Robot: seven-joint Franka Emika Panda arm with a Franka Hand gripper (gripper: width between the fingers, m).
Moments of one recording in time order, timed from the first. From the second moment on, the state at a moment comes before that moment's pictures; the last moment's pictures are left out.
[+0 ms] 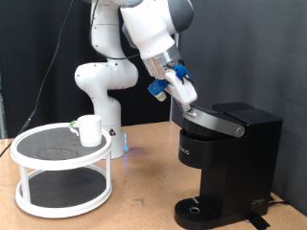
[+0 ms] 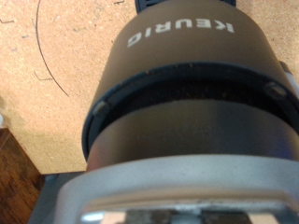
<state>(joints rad) 0.03 -0.14 -0.05 -2.22 0.55 2.13 2.21</state>
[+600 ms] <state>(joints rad) 0.02 -0.09 -0.06 -2.23 0.55 2.17 2.20</state>
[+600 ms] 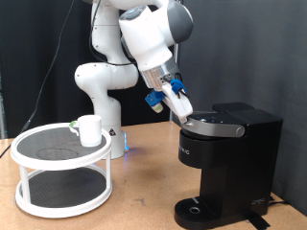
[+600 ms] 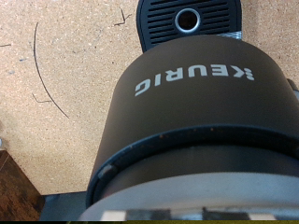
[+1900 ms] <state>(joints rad) 0.01 -0.06 -0.06 -2.23 0.53 2.18 2.14</state>
